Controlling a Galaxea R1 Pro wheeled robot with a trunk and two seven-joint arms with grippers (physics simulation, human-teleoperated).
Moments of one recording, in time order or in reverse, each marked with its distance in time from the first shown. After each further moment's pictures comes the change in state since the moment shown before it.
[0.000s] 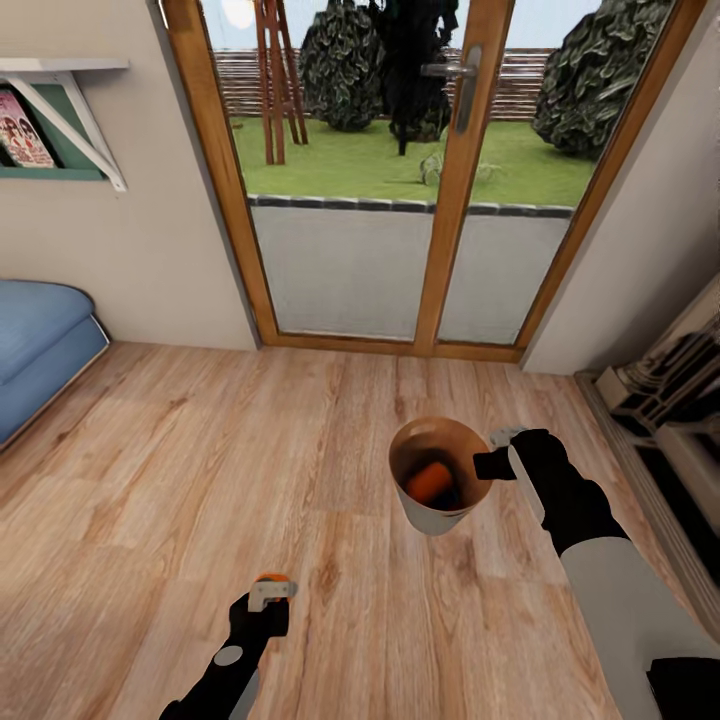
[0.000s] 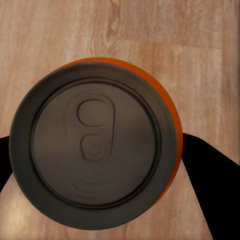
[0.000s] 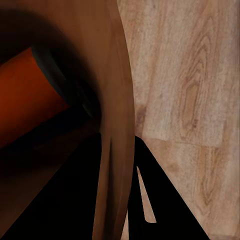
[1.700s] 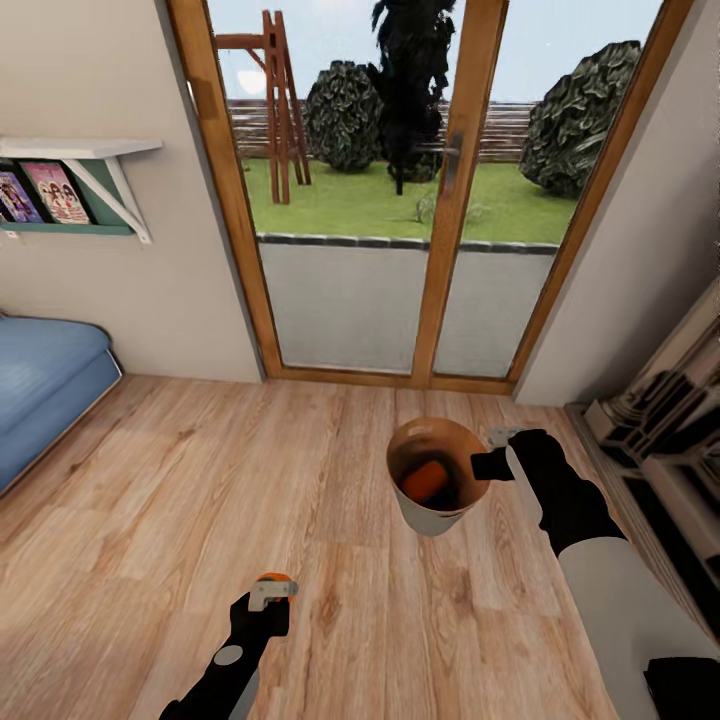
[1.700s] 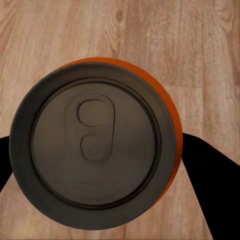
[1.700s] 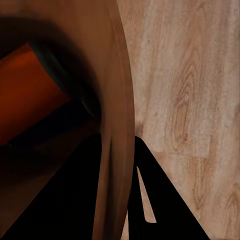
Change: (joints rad) left arm 0.000 0.000 0.000 -0.001 0.000 0.000 -0.004; right arm 0.000 0.008 -0.001 0.003 -0.006 0.000 0.000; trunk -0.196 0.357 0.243
